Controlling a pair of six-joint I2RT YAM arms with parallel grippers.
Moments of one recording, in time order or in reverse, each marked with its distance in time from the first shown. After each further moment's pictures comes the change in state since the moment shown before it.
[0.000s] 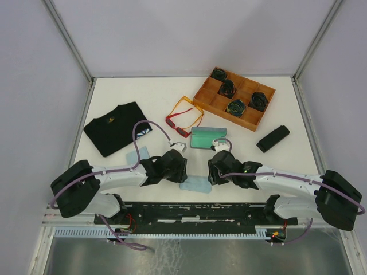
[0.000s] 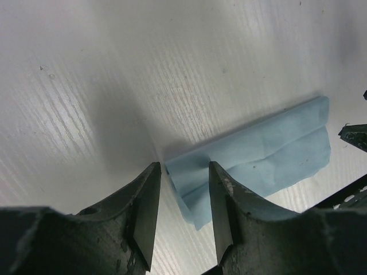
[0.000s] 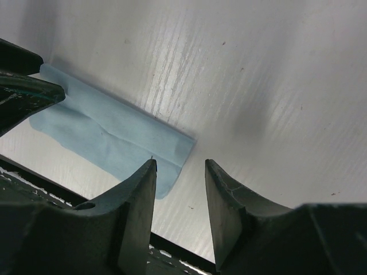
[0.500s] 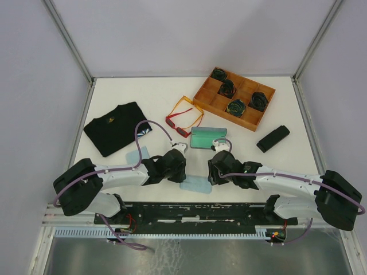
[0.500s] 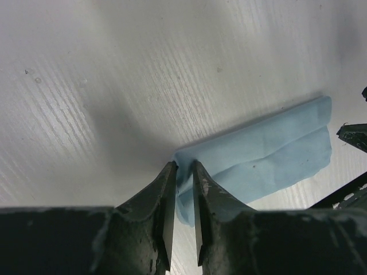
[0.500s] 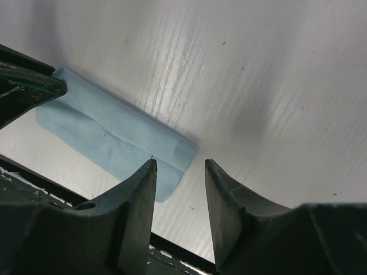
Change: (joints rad) left arm -0.001 0.028 0.012 0.012 0.021 0.007; right arm 0.000 0.000 -0.004 0.008 -0.002 0.004
